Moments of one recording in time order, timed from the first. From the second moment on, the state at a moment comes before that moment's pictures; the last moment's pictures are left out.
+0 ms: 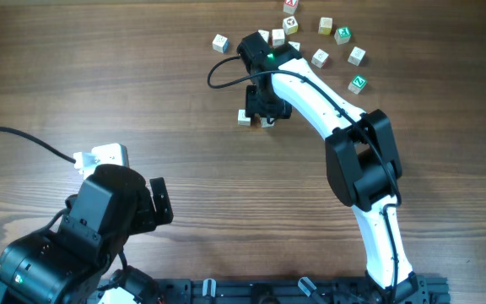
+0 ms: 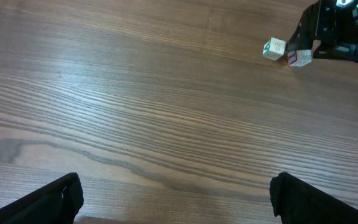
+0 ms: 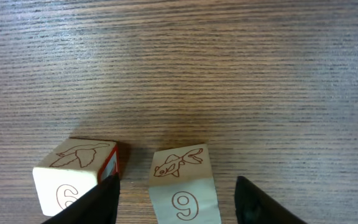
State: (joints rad) left arm -0.53 0.85 1.28 -1.46 -0.31 -0.64; right arm 0.52 2.34 1.95 -1.09 0.02 0.54
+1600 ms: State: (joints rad) left arm -0.53 0.85 1.28 -1.46 -0.31 -0.64; right arm 0.43 2.24 1.77 -0.93 -0.06 0.46
